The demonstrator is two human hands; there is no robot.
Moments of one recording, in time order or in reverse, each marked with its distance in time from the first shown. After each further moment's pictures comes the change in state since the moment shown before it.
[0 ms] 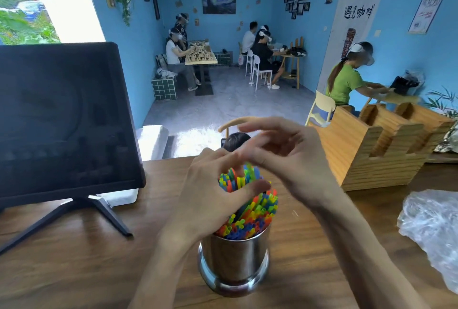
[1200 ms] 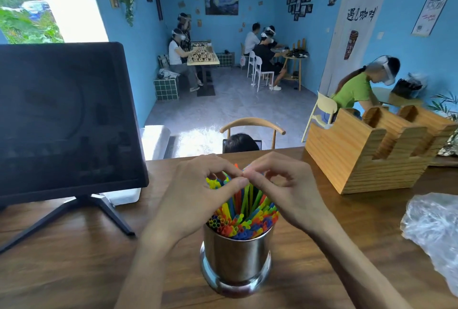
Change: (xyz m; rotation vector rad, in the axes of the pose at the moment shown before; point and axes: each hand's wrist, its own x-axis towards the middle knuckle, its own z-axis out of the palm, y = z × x) left_hand -0.005 -0.010 -0.026 -0.043 -0.088 -0.146; right_hand -0.029 0.051 -0.007 -0.426 0.017 -0.004
